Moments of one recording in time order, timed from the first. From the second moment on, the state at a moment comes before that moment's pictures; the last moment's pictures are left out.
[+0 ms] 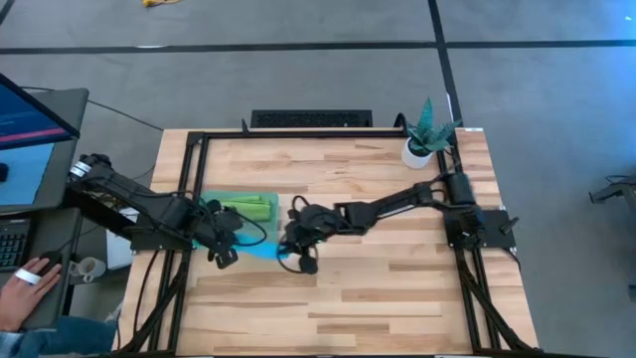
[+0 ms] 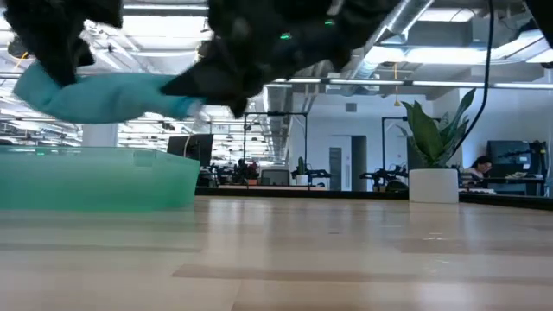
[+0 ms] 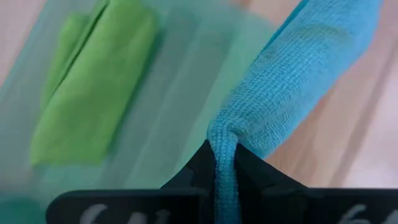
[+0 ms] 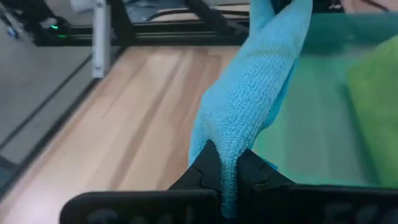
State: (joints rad) left arm -0.43 1.06 0.88 -1.08 -0.23 -0.85; right arm 0.12 2.07 1.38 0.20 -0.25 0.01
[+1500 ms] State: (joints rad) left arm -0.40 0.81 0.59 -1.15 -0.29 -1.05; right arm -0.01 2.39 1.73 0.03 -0.26 -0.06
